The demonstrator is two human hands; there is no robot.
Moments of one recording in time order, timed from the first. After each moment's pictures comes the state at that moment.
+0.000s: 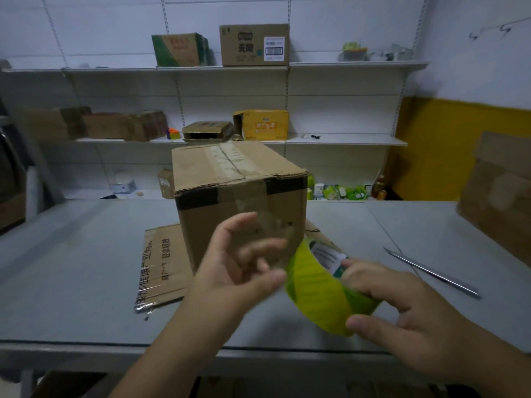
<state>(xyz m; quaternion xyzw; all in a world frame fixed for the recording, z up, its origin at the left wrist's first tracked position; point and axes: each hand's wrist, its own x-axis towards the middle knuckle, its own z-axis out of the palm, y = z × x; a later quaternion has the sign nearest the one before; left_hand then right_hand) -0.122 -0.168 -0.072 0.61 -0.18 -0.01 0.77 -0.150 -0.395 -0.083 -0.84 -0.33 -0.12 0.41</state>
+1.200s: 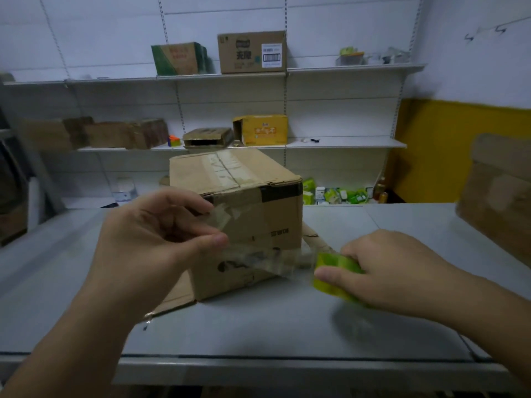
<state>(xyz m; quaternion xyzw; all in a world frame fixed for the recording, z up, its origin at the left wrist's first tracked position) -0.113 -0.125 -0.021 0.75 -0.23 0.23 0.58 -0.126 -0.379 -0.028 -0.99 -0.13 -0.05 0.06</state>
